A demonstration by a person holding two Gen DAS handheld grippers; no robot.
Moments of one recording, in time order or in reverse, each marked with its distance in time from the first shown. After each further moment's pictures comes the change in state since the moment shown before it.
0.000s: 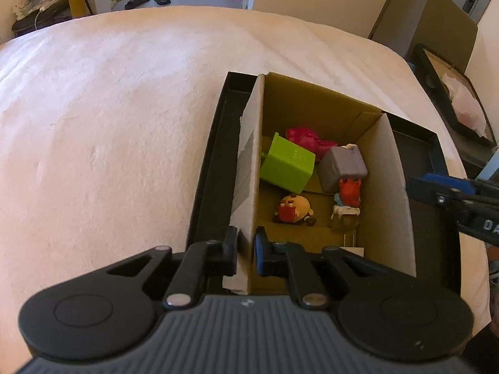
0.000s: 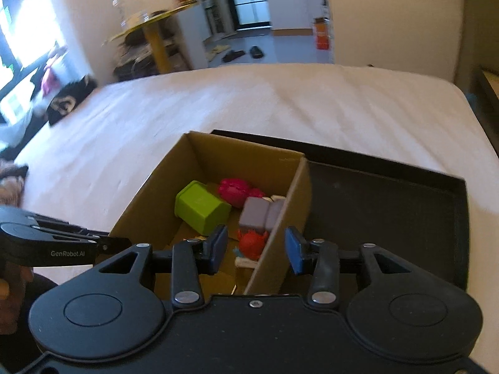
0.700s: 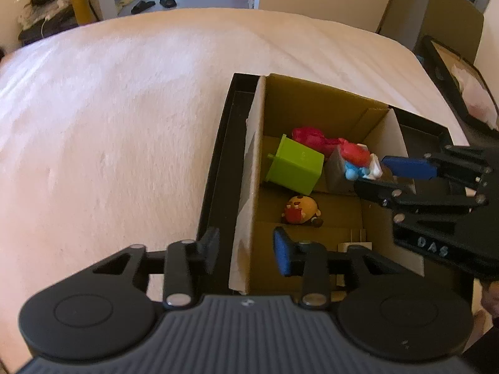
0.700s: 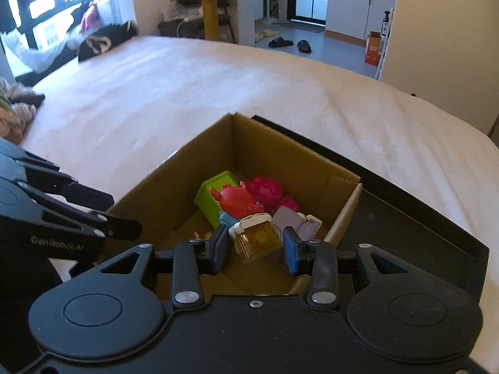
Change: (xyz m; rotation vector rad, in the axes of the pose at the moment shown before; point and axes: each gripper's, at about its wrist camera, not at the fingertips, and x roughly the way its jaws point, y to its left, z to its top) left arm 0.002 -0.006 0.004 0.016 0.004 0.060; right arm 0.045 0.044 0.010 -0.326 0.063 0.022
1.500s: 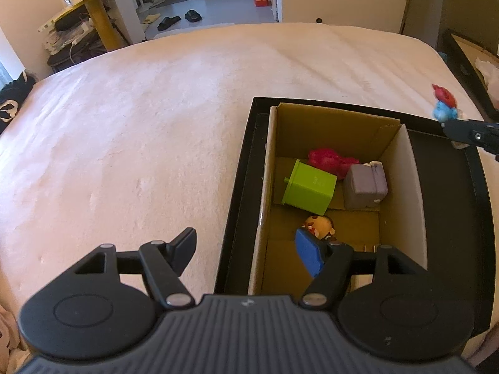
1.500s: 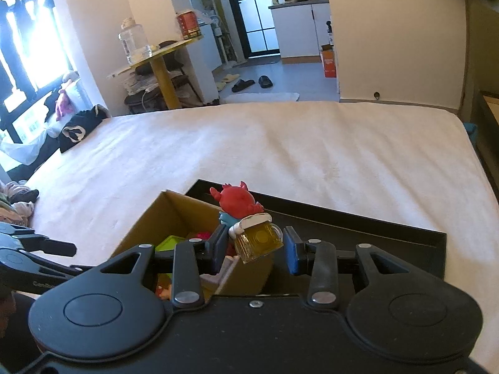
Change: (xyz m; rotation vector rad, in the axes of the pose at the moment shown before) left arm -0.024 -0.032 0.020 0.056 -0.022 0.187; right arm -0.045 -0.098 -0.003 0.300 -0.179 0.041
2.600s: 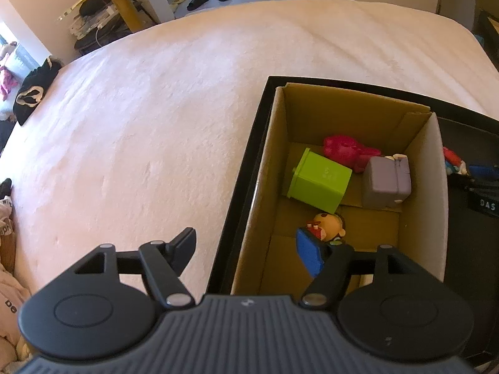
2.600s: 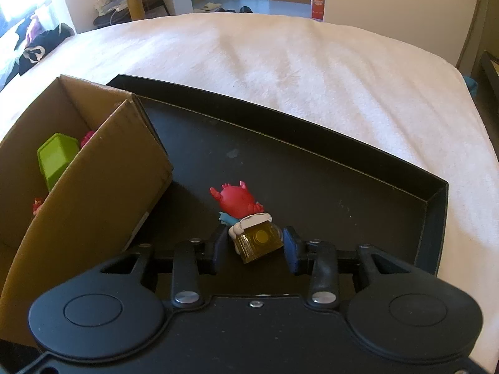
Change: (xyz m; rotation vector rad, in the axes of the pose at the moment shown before) left arm 0.019 -0.033 0.006 -0.040 0.092 0.165; right arm 0.094 -0.054 -0.054 -0.112 0.257 -0.139
